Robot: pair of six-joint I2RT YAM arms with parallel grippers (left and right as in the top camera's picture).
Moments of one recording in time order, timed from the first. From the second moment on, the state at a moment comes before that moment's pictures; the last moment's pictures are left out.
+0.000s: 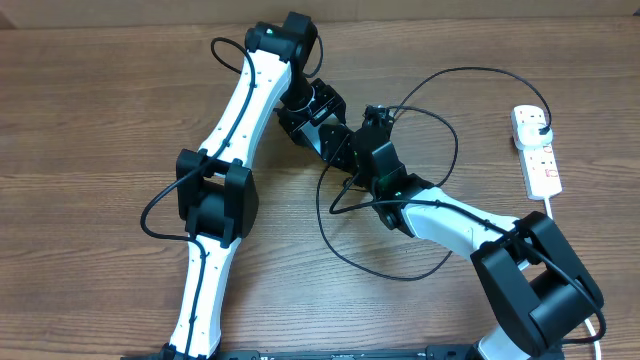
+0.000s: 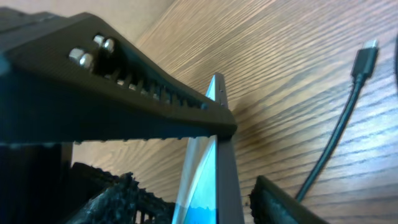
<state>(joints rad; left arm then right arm) -0.35 2.49 2.42 -1.46 0.46 -0.94 0.57 1.79 0.90 0.35 0.07 0.96</state>
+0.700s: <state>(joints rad) -0.34 2.49 2.43 -1.43 0.47 -0.91 0.55 1.80 0.90 0.27 0.06 0.99</state>
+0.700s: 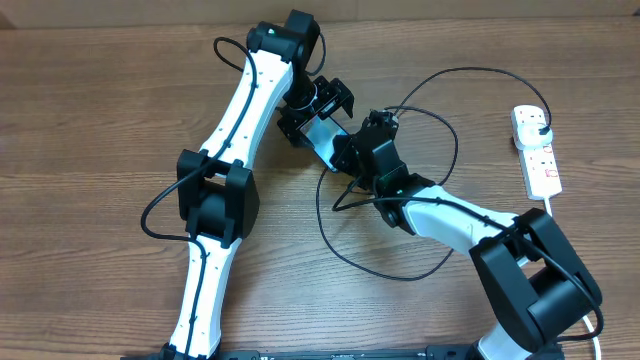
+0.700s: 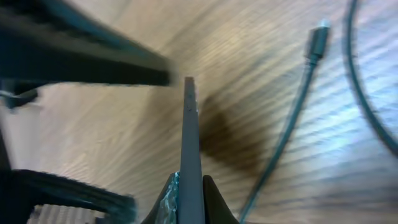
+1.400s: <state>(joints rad) -0.13 2.40 2.47 -1.68 0.40 -0.43 0.35 1.64 0.91 0.19 -0.23 0.96</state>
